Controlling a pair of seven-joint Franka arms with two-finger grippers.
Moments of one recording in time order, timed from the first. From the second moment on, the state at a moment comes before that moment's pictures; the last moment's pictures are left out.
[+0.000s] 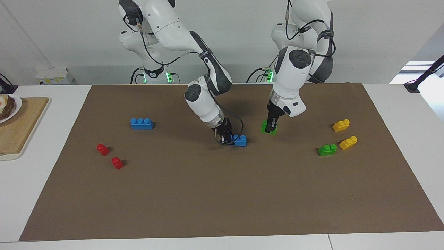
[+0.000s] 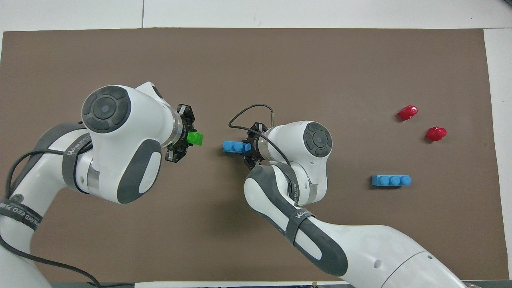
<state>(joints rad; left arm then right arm) -0.50 0.11 0.04 -1.94 -0.09 2.12 -1.70 0.49 0.44 0.13 -1.92 0.59 2.61 1.82</state>
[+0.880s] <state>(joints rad) -0.65 0.29 0.04 -1.82 -0.06 2.15 -2.10 0.49 0.44 0.13 -1.92 0.59 2.62 1.82</state>
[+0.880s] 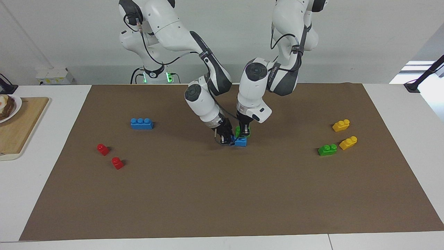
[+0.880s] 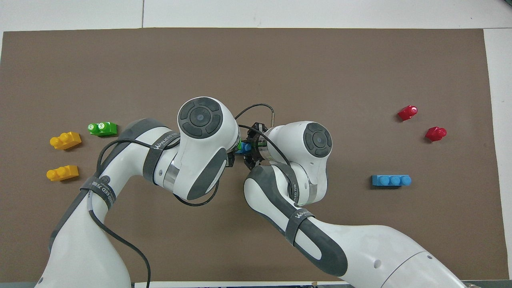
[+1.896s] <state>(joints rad) -0.66 0.32 0.03 -1.82 -0.02 2.17 -2.06 0.50 0.44 0.13 -1.93 0.59 2.63 1.82</state>
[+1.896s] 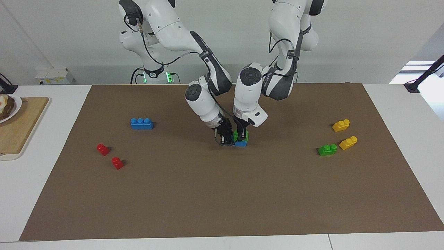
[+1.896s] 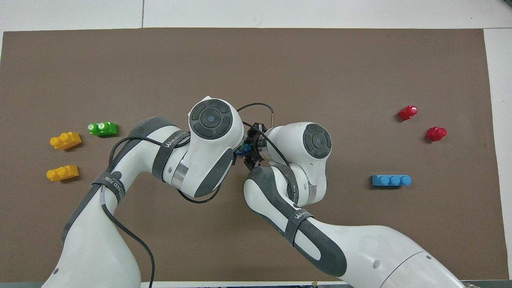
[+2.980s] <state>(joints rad) -0.66 0.32 0.04 -1.88 -0.02 2.21 -1.93 0.50 0.44 0.13 -1.93 0.59 2.63 1.82</state>
